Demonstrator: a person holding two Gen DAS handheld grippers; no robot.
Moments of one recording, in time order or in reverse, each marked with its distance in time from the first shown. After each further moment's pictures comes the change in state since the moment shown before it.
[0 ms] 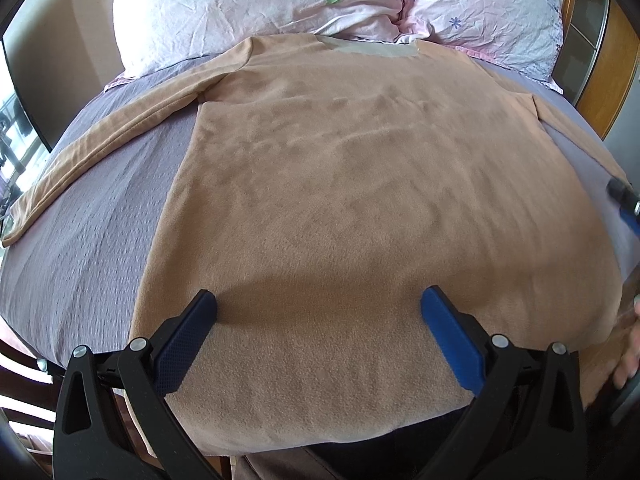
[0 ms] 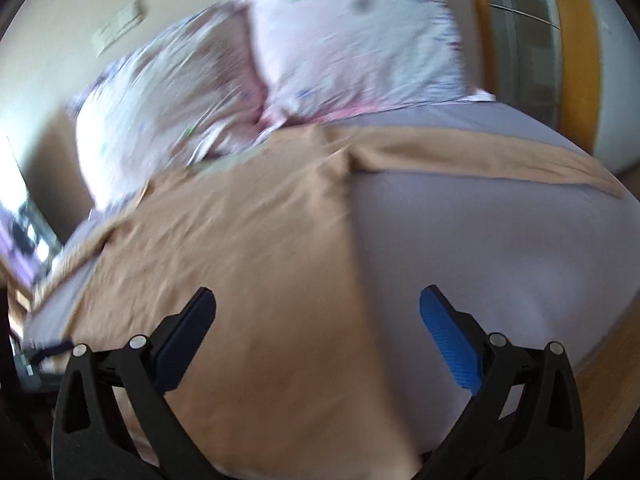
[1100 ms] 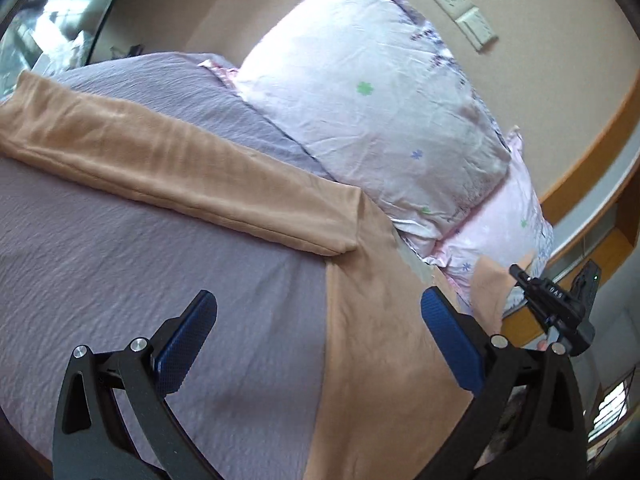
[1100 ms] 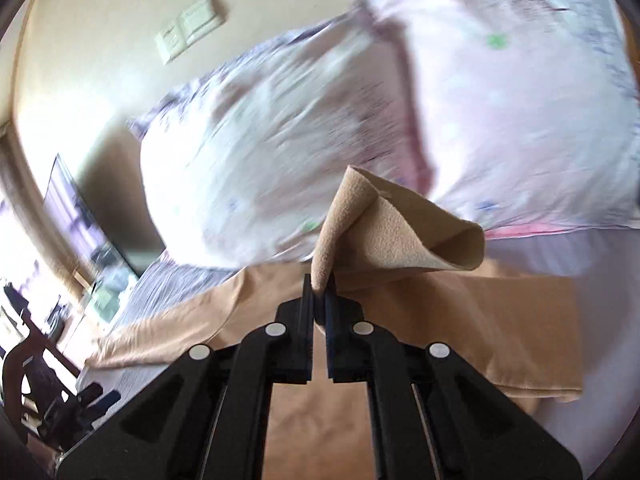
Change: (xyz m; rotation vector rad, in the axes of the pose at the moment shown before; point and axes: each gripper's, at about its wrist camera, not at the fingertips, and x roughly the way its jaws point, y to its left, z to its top) left arm -0.004 0.231 0.027 -0.695 -0.358 -0.404; right arm 0.112 0.195 0.124 -0.288 0.096 0.381
